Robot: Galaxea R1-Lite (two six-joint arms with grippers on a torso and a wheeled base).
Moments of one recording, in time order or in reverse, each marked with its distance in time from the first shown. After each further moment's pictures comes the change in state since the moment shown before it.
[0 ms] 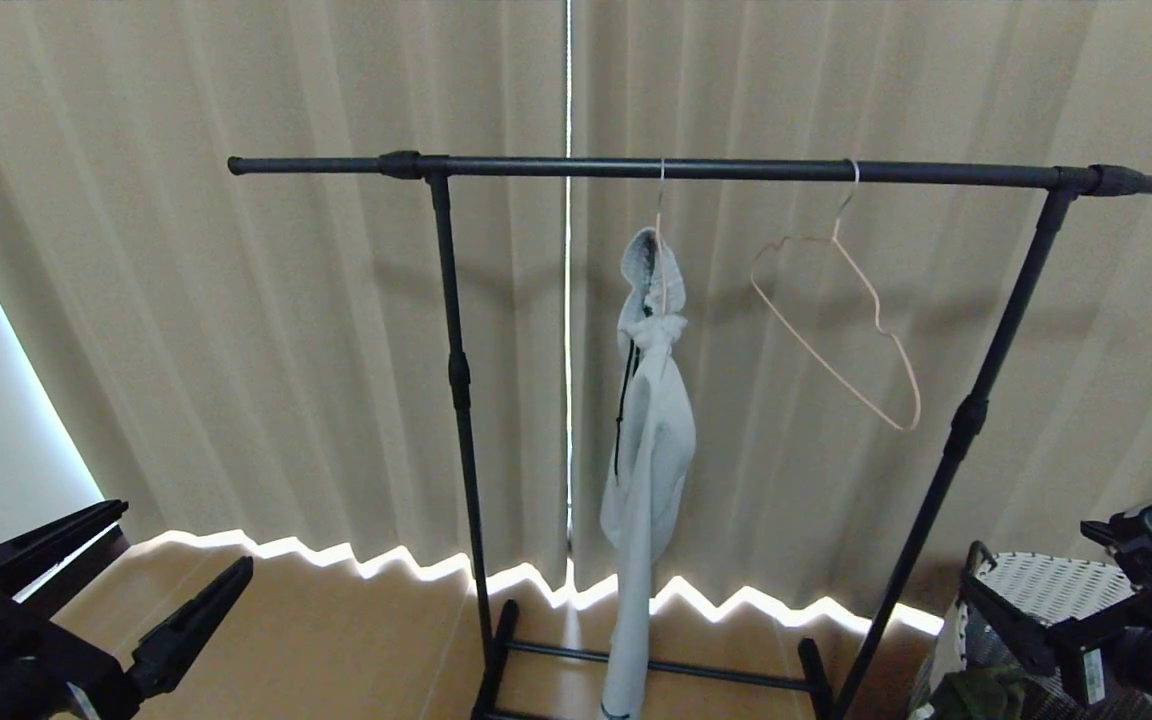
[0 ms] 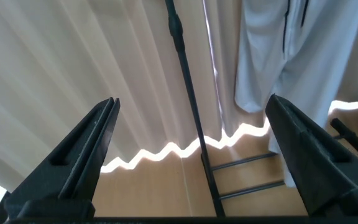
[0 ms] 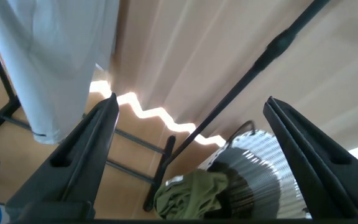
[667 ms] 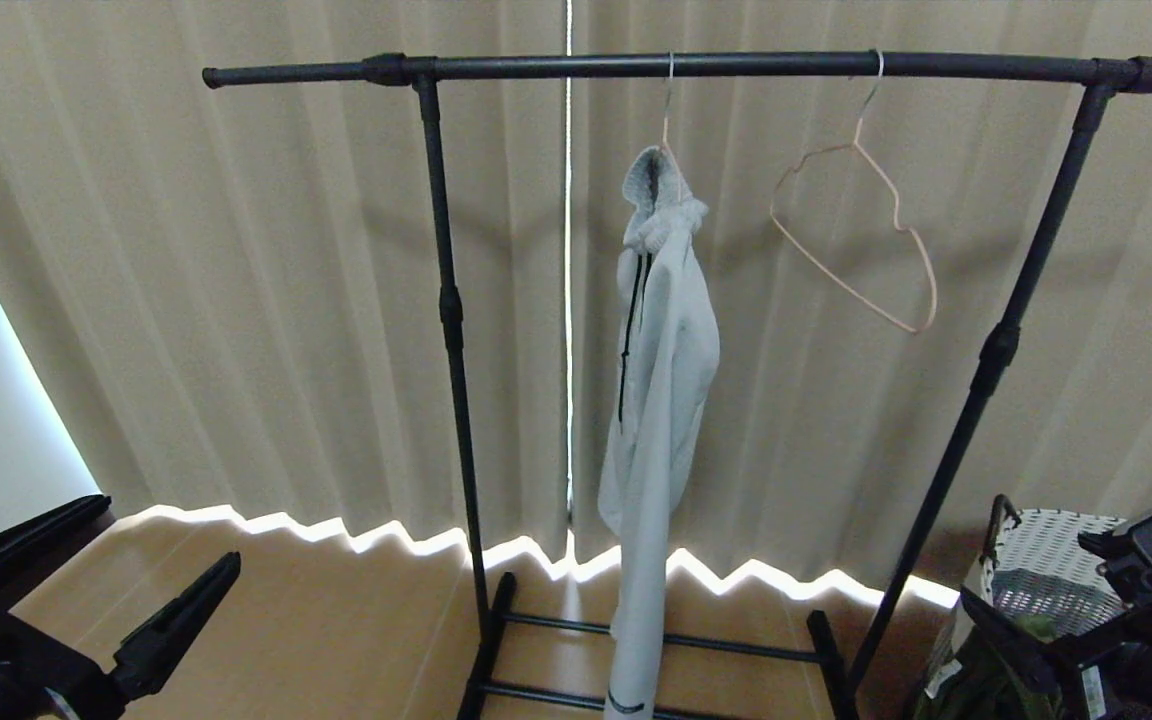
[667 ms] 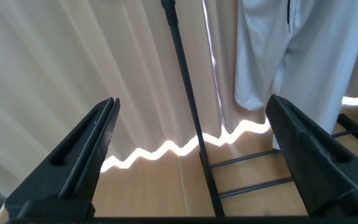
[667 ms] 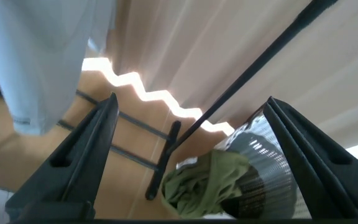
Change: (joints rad) left arm 0.002 -0.041 0.000 0.000 0.000 -0.003; right arm 0.001 0.005 0.024 0.002 -0.001 -0.027
